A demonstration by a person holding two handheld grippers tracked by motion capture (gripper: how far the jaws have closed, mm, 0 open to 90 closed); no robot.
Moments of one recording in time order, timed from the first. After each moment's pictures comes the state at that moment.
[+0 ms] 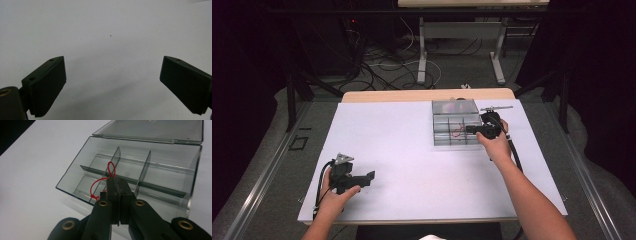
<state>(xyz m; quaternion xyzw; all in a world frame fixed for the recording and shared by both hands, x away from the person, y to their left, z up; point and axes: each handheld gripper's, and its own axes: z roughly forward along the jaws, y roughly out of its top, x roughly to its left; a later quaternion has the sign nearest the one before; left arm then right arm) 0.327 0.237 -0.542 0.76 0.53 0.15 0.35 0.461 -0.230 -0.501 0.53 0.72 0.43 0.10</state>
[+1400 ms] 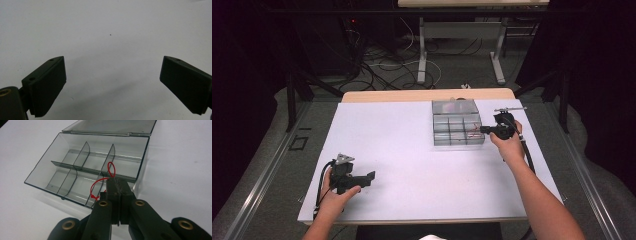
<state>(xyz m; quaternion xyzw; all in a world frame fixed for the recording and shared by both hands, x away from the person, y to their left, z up) 0.328 0.236 -0.543 0.76 0.53 0.15 0.34 0.460 -0.270 -0.505 0.56 0.71 0.40 0.12</state>
